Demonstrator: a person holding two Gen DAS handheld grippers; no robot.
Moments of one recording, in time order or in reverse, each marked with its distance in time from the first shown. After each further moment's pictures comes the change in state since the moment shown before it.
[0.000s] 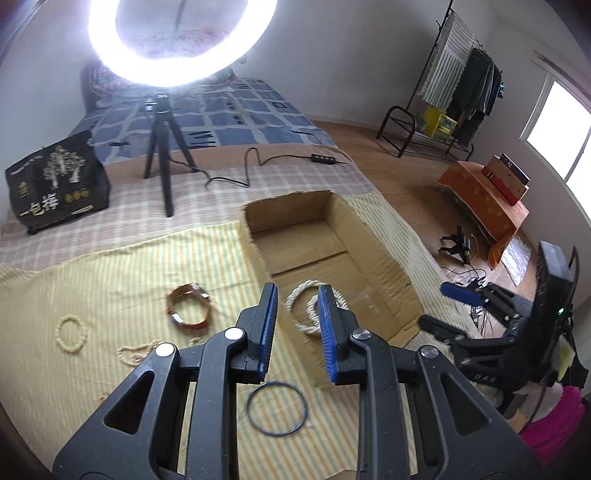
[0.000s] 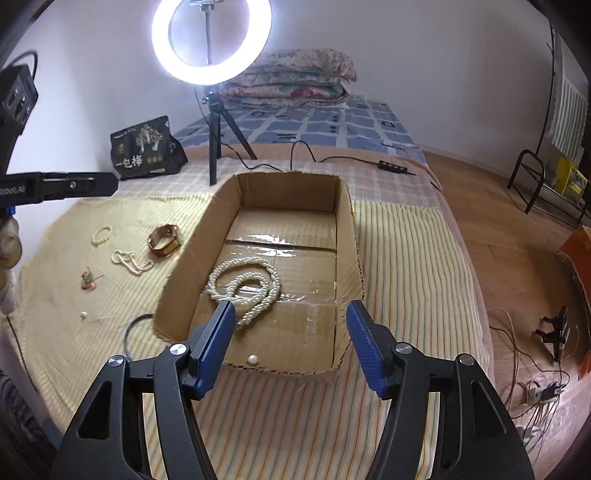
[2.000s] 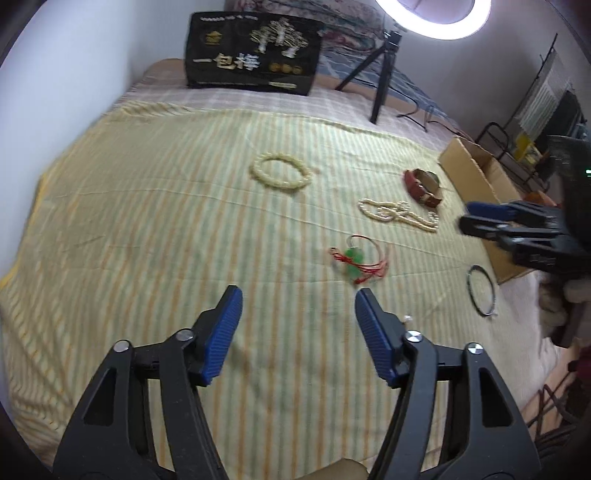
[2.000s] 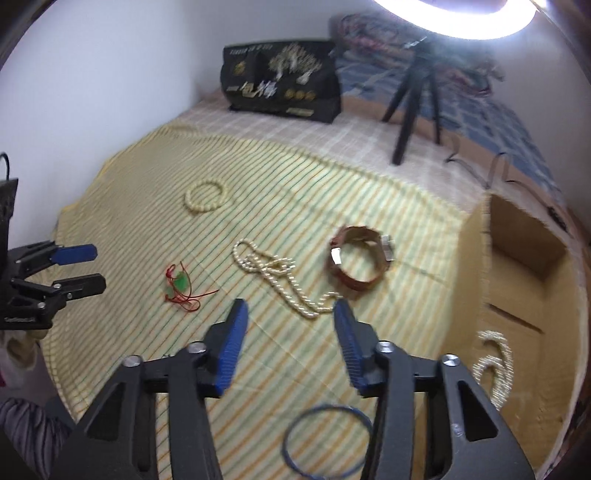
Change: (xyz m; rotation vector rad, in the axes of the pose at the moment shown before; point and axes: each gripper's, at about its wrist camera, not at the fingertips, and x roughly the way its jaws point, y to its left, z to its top) left arm -0.052 0.214 -0.167 -0.284 0.079 0.209; right arm 0.123 0.209 0.041 -0.268 0.222 0.264
